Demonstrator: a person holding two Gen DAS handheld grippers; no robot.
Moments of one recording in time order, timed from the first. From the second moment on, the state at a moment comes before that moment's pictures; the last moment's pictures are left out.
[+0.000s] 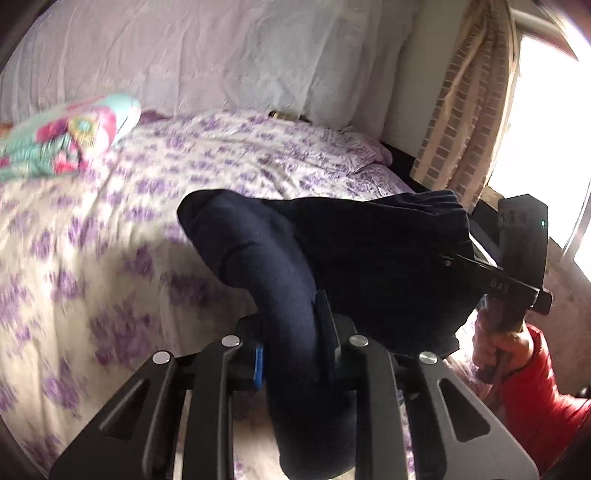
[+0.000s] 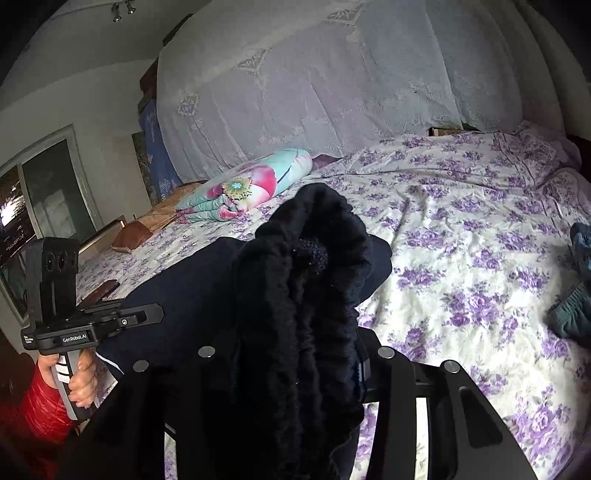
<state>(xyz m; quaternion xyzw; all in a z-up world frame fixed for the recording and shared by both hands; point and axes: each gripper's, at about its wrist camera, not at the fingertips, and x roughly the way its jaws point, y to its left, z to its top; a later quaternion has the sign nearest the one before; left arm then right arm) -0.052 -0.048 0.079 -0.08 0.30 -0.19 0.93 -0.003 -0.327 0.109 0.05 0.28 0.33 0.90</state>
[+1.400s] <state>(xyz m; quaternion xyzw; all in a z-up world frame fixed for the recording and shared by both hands) 0.400 0.006 0.035 0.02 0.38 0.06 0.92 0.443 -0.220 0.052 -0.08 0.32 0.01 0.94</state>
